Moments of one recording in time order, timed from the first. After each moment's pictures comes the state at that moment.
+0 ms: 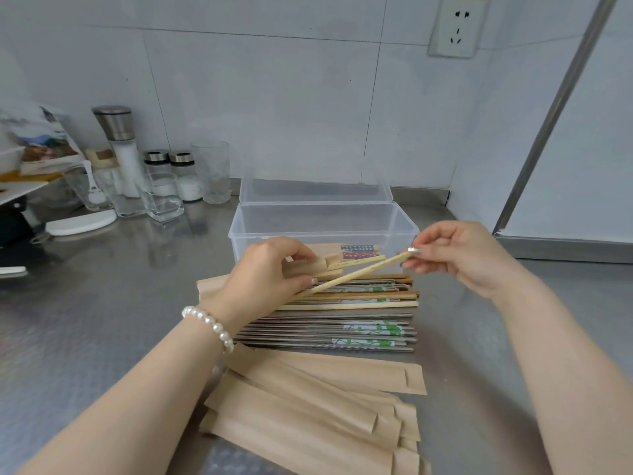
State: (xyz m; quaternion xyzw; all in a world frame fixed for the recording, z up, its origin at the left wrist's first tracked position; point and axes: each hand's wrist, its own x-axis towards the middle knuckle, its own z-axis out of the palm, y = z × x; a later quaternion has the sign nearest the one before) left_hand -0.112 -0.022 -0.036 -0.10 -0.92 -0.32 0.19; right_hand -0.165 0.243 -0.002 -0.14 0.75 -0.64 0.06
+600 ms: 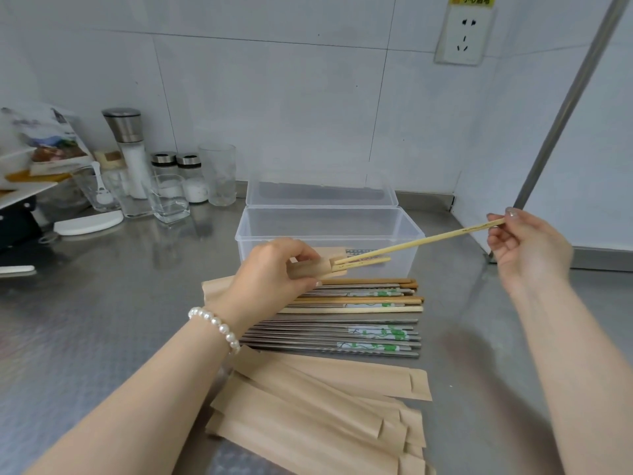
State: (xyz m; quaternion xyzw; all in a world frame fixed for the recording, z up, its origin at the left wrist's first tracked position) left_hand -0.111 -0.022 -0.034 -0.10 -0.91 -0.34 0.20; right_hand -0.186 0.277 -0.006 0.05 0.48 -0.85 -0.21
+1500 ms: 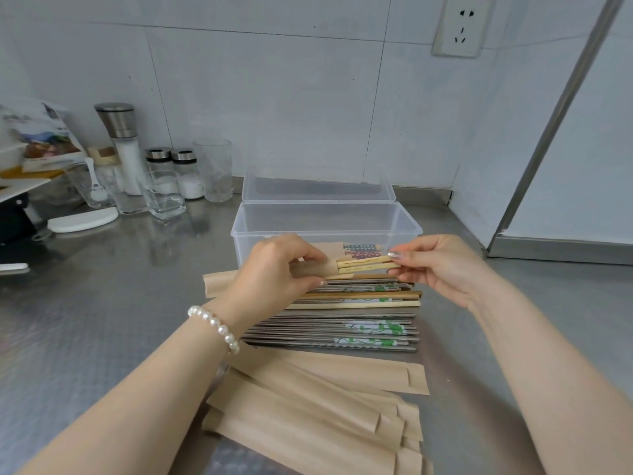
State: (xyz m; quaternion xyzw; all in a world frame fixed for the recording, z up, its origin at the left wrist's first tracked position) left_hand -0.110 -0.017 -0.035 -0.14 -0.90 -0.33 0.23; right_hand -0.167 0.217 -0.017 -0.07 0.70 -0.70 0.11
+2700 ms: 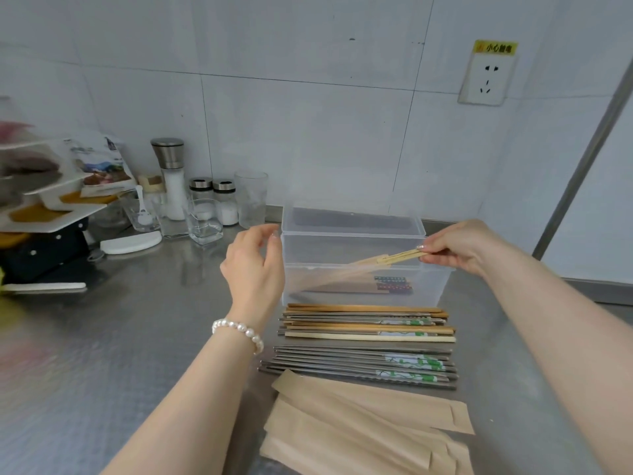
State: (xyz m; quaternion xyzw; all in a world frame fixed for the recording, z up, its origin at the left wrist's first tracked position) left_hand -0.121 -0.068 -0.023 0.12 -0.76 -0.50 0.40; right_hand -0.207 0.182 0.049 0.06 0.79 -0.61 0.07
